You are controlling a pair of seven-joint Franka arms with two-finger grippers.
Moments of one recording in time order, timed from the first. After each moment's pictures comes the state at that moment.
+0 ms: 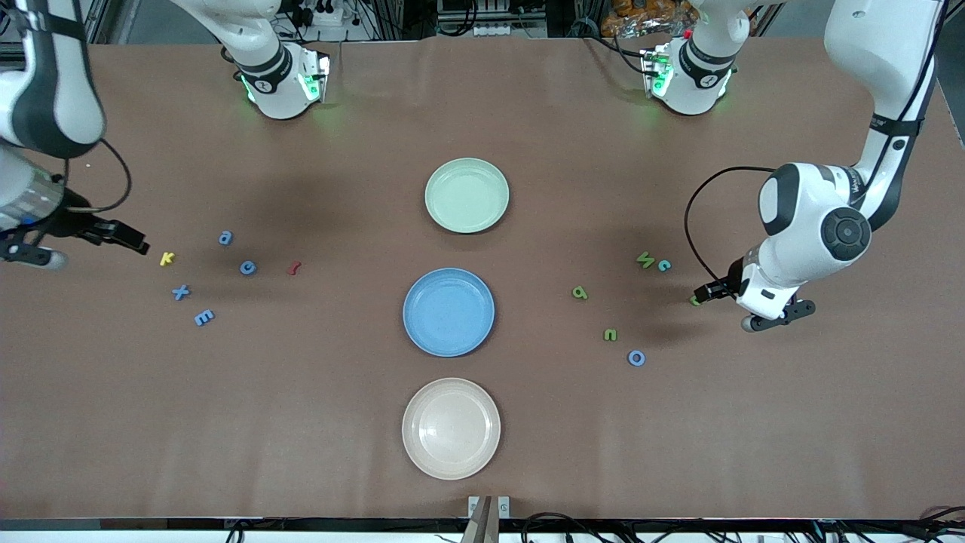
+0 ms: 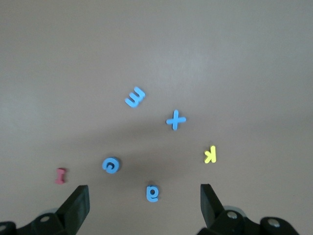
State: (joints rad) left arm 0.11 0.35 -0.22 -2.07 0.00 2.37 -0.39; right arm -0.26 -0.02 0.01 -2.21 0.02 2.20 -0.04
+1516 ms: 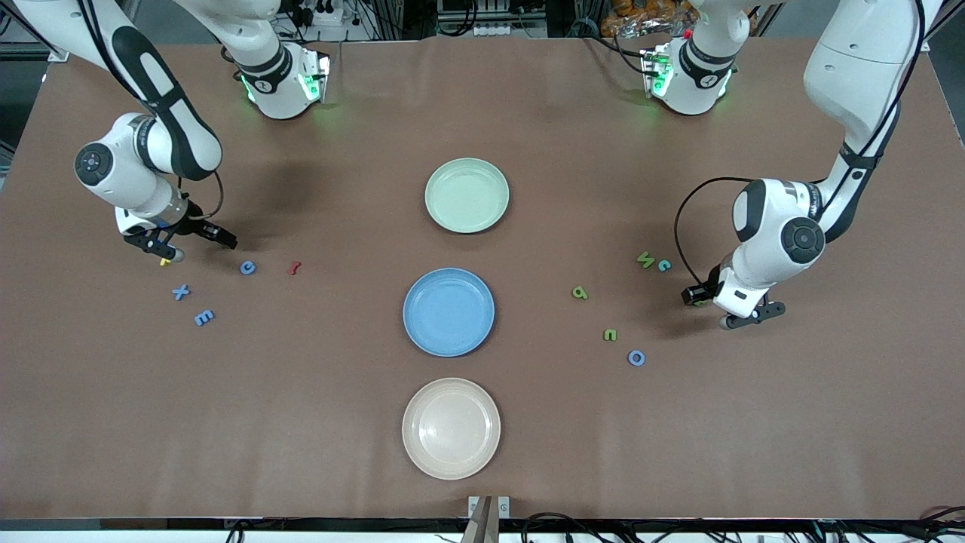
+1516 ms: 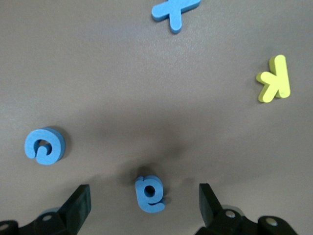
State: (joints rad) left arm 0.11 0.48 -0.21 -2.15 0.07 2.61 -0.40; right arm -0.30 0.19 0.05 -2.60 0.02 2.74 0.13
